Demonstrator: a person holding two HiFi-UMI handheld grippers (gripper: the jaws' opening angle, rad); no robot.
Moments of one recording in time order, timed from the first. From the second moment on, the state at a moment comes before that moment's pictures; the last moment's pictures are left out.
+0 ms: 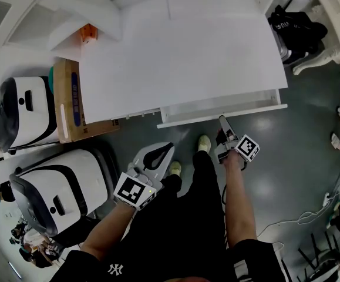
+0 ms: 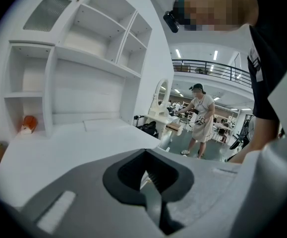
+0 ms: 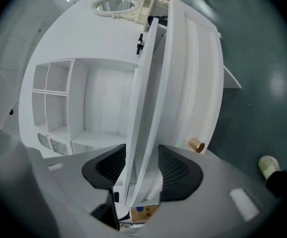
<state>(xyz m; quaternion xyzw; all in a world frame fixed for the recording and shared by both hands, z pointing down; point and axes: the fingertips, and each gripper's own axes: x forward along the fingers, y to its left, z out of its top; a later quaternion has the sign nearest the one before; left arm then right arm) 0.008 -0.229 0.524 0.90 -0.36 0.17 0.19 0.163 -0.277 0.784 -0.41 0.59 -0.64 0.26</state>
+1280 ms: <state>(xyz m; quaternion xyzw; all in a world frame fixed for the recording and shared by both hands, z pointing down) 0.004 -0.270 0.535 0.87 -0.41 0.17 0.22 0.151 -0.366 0.772 -0.35 0.61 -0.66 0.27</state>
